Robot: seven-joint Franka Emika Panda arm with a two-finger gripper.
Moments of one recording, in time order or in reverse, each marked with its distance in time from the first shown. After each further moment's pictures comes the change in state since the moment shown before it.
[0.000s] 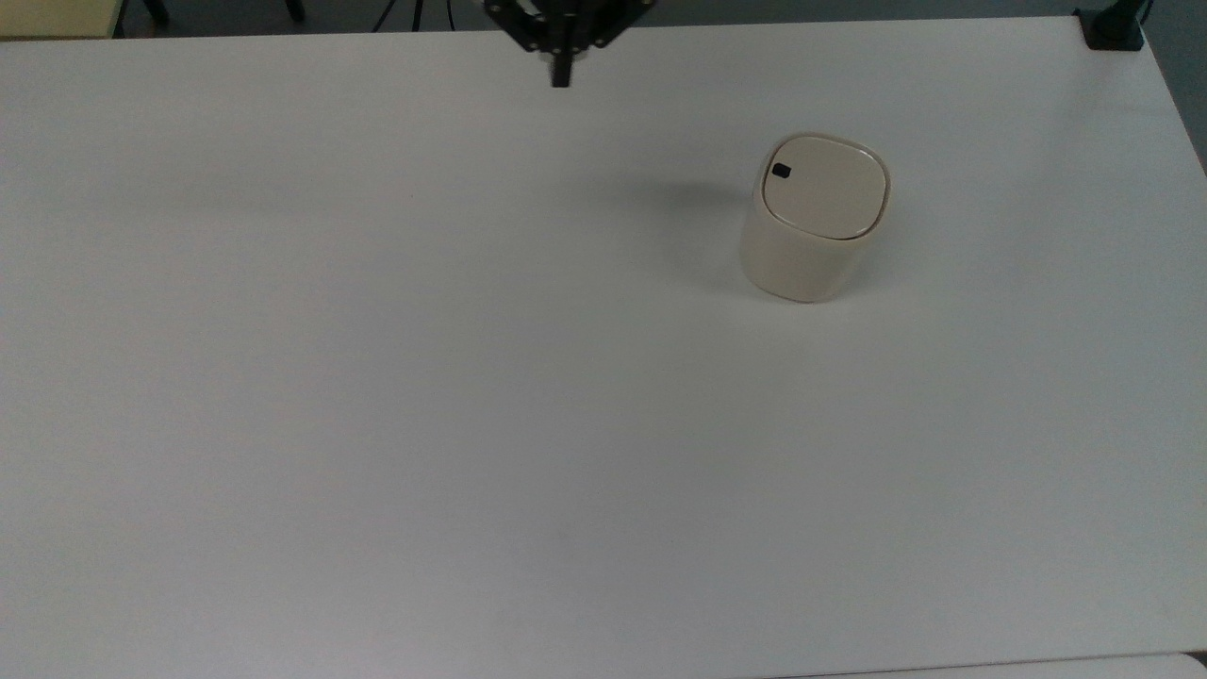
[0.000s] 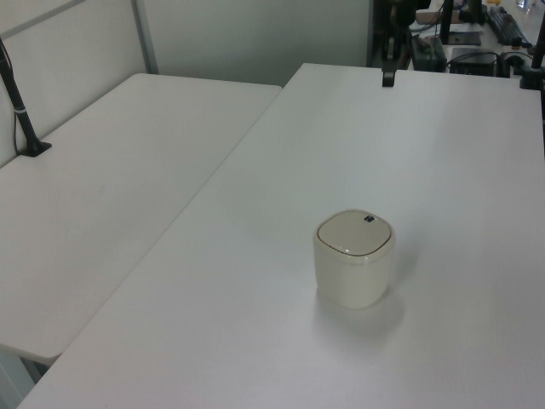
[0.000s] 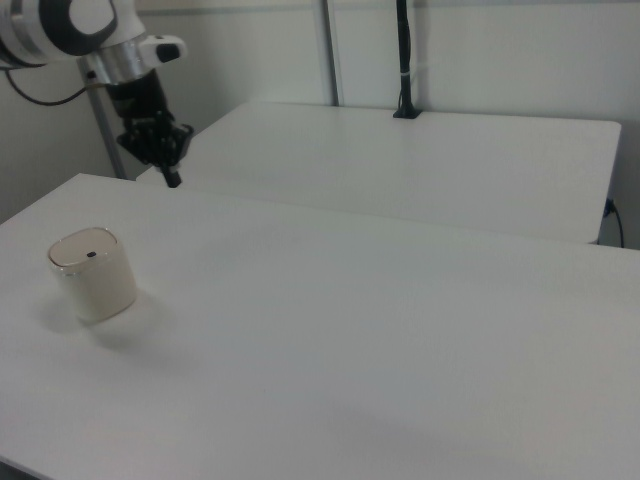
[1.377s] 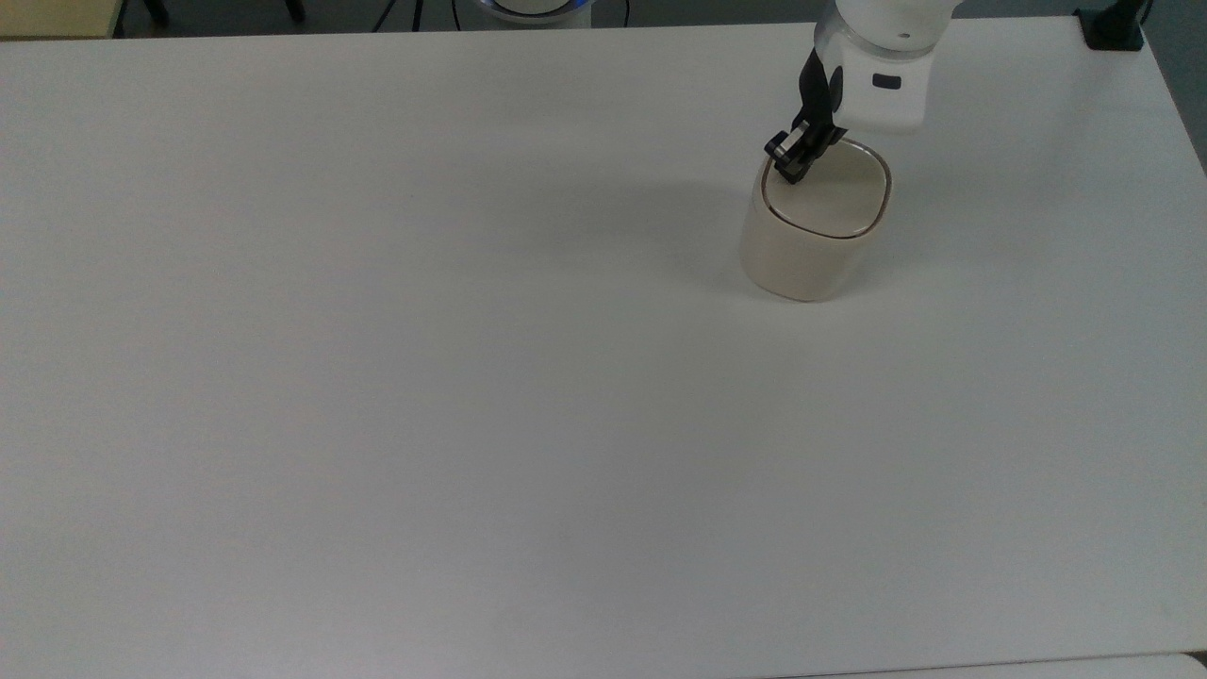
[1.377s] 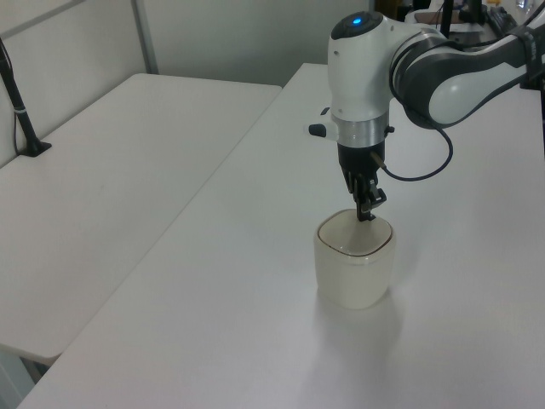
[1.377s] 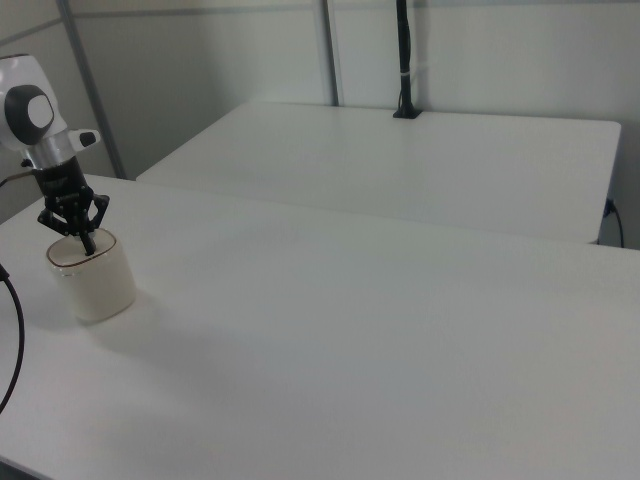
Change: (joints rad) arm 0.357 0.250 0.024 -0.056 0.020 0.195 -0.168
